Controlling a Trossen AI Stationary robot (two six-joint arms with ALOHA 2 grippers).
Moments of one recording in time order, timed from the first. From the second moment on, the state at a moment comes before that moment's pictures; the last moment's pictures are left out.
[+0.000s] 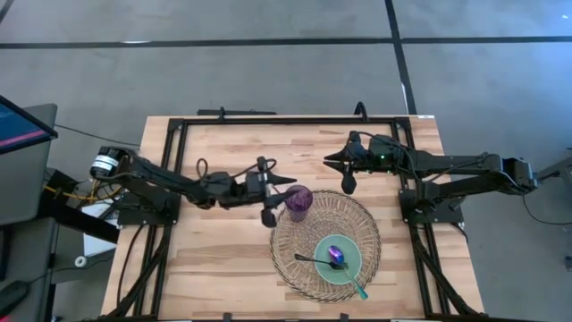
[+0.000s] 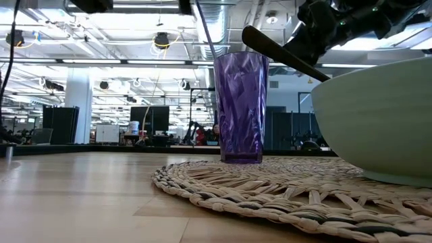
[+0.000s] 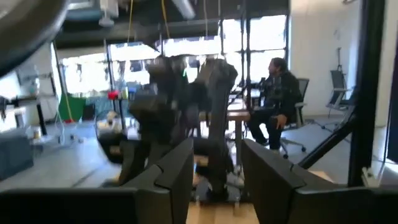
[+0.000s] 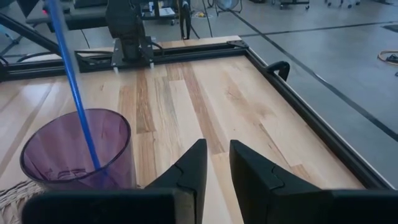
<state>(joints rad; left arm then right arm) -0.21 1.35 0.80 0.94 -0.29 0.16 -0.23 1.00 0.60 0.07 0.00 -0.01</state>
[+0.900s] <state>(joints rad) -0.37 0.86 0.80 0.10 -0.77 0.16 -0.09 0.77 0.60 -0.06 0.00 0.01</state>
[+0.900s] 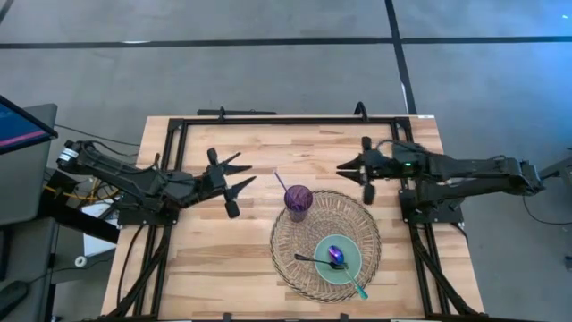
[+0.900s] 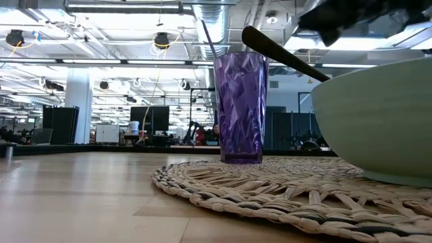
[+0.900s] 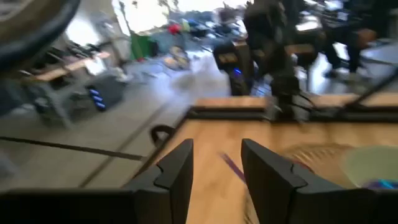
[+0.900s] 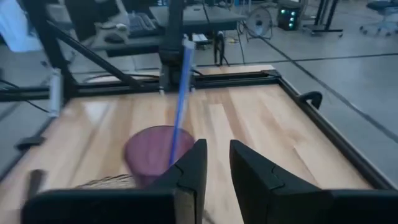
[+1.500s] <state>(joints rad) -0.37 0.37 0.29 0.29 -0.57 0.09 0.05 0.23 0.36 -0.14 0.14 0.03</state>
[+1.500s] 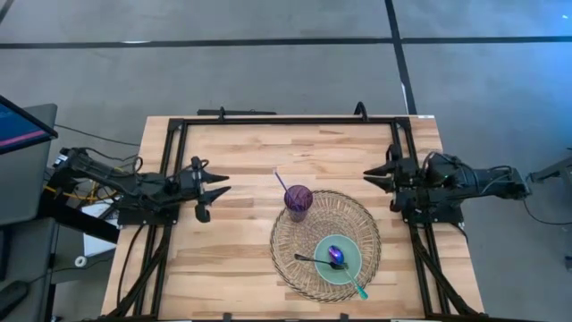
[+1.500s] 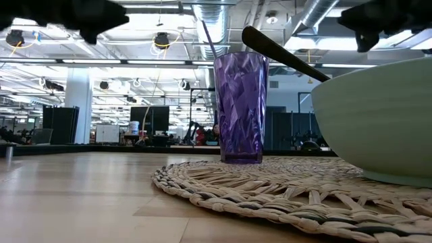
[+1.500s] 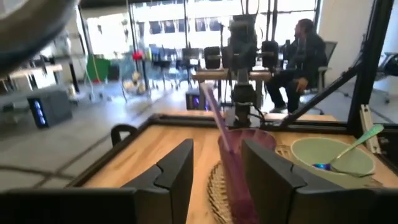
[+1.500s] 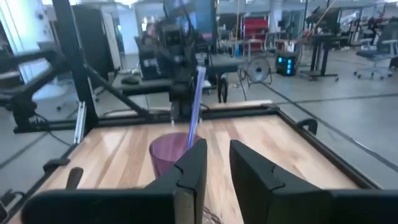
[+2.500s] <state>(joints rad) -0.37 0.05 0.01 0.44 -0.42 0.29 0.05 0.18 0.16 0.04 0.12 -0.06</state>
